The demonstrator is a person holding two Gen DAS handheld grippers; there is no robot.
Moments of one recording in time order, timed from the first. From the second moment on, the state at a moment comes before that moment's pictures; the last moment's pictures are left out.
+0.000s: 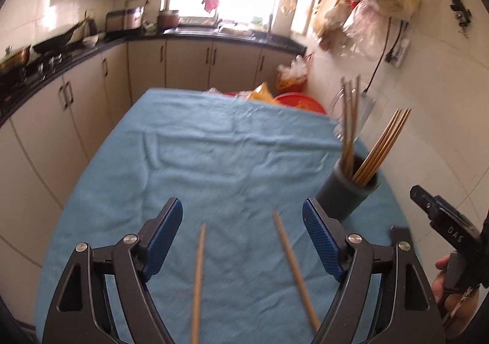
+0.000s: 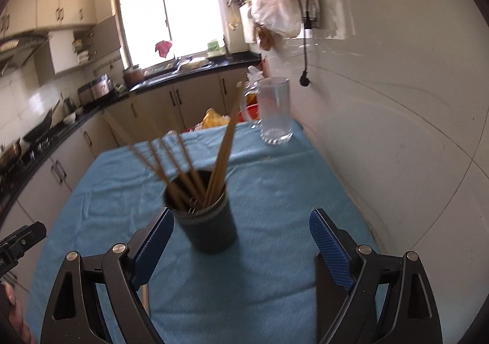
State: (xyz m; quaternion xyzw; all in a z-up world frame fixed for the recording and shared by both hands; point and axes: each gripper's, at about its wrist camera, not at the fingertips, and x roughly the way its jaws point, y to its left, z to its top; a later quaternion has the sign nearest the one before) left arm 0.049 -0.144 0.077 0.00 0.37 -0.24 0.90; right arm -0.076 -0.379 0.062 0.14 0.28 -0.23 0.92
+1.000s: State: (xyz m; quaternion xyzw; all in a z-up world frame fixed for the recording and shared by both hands) left arm 0.055 -0.047 -0.037 -0.02 0.45 -0.17 0.87; right arm -0.011 -0.303 -0.015 0.20 0.43 -0.01 0.88
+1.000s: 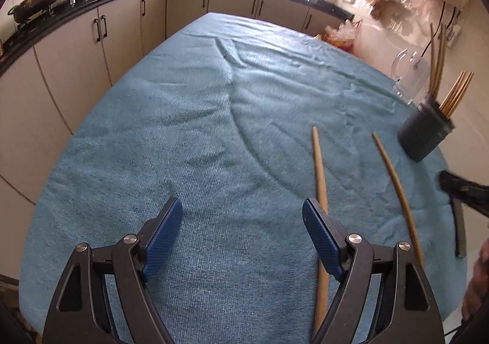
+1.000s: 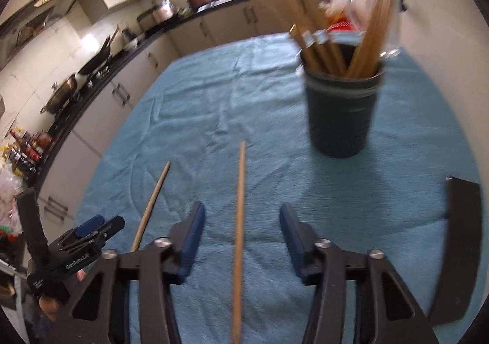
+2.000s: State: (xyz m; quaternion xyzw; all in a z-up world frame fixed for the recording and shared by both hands) left arm 0.058 -0.091 -0.026 0.03 0.48 -0.24 0.84; right arm 0.027 -0.282 -0.044 0.18 0.47 -0.01 0.86
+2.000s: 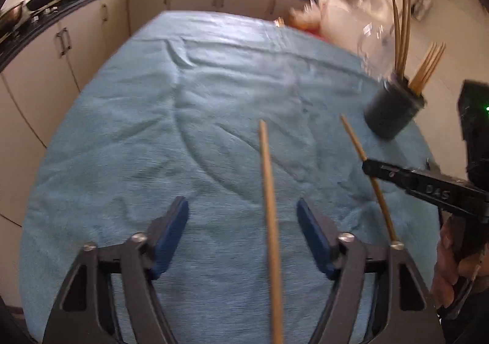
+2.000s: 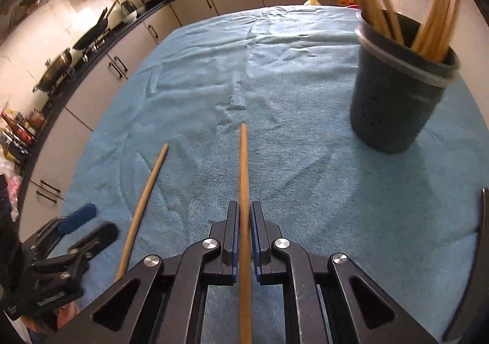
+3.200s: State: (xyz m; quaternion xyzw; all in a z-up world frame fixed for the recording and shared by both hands) left arm 0.026 -0.089 0.076 0.02 0.36 -0.25 0.90; right arm -0.047 -0.272 0.046 0.18 0.31 0.03 0.93
